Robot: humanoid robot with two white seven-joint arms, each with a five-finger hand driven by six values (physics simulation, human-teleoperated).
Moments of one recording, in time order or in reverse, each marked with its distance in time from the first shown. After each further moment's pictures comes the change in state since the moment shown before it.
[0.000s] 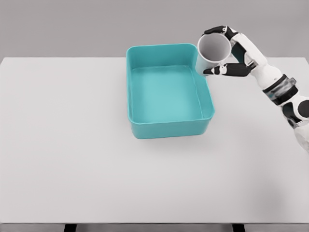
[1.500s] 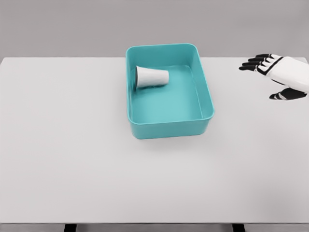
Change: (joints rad) left arm 0.000 0.000 0.000 0.000 0.000 0.000 0.000; right arm 0.035 -0.448 -0.040 -0.209 0.900 0.000 -0.138
